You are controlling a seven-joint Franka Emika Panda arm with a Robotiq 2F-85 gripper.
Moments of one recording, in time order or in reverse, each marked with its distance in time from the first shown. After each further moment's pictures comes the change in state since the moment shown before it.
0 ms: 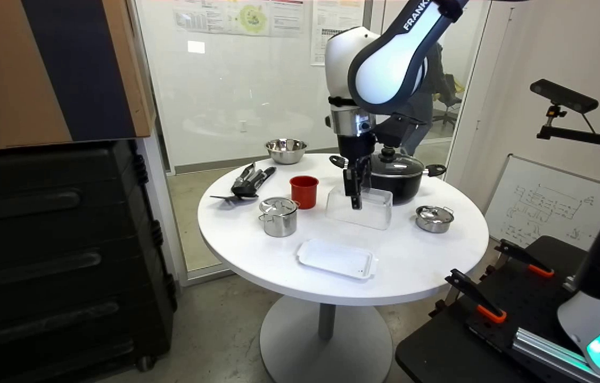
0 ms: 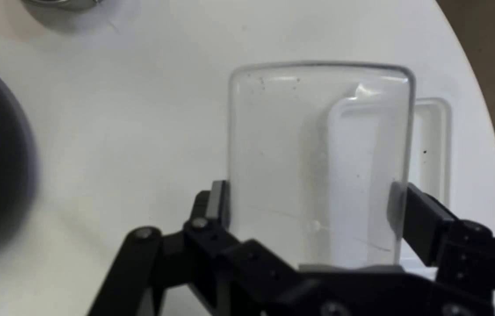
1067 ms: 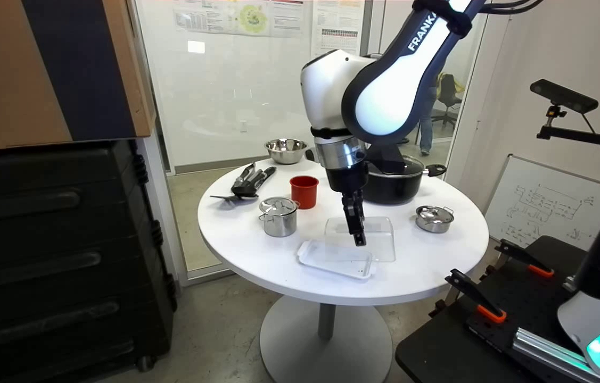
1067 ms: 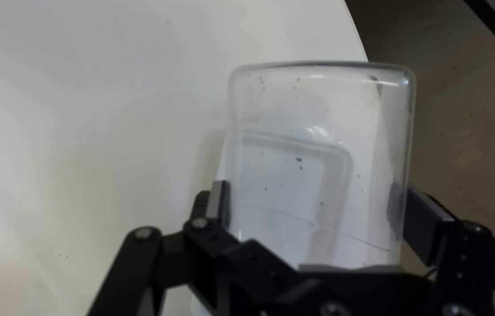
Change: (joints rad) arm 0.080 0.064 0.096 -0.029 -0.047 -0.016 -0.049
